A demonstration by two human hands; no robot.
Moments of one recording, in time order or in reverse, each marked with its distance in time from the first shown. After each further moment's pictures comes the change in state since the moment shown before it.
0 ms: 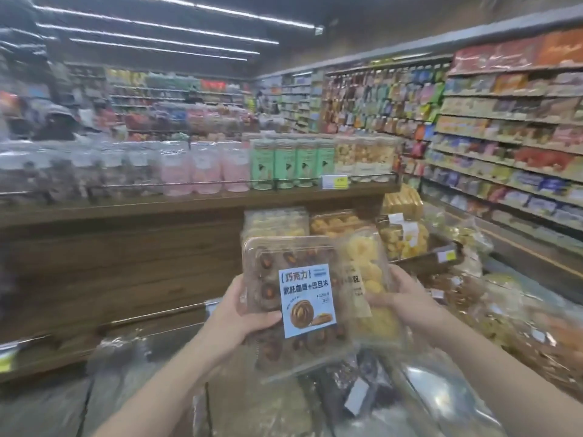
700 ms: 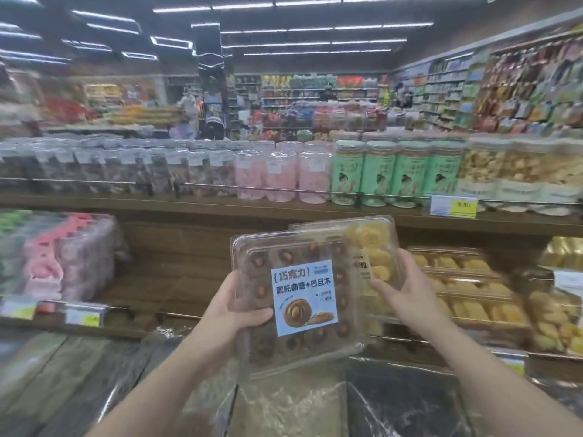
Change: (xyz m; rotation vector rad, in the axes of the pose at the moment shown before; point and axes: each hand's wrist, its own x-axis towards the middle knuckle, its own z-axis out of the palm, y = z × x) left_hand 0.088 0.008 -0.031 -0.023 0.501 0.084; right_hand 0.250 -0.006 0.074 -0.247 -0.233 -0.434
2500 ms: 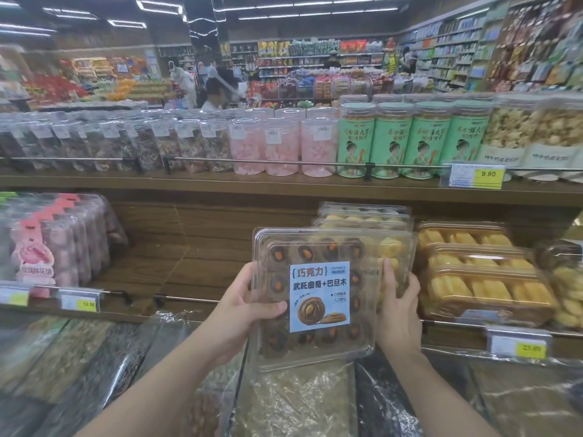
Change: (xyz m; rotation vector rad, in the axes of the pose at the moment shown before) left_hand 0.024 -0.029 -0.003 0.063 -0.082 -0.071; right_hand -0.023 0.100 0.085 -0.606 0.177 0.048
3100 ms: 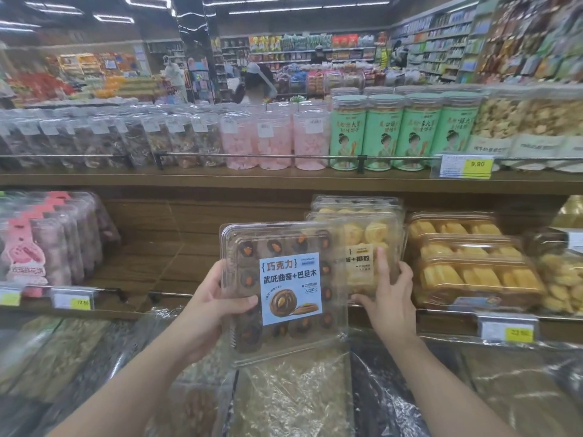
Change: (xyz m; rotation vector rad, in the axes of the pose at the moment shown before) left_hand -0.010 -0.005 -0.030 -0.019 0.068 0.007; right_hand 0.007 0.002 0.002 -0.013 0.000 -0.024
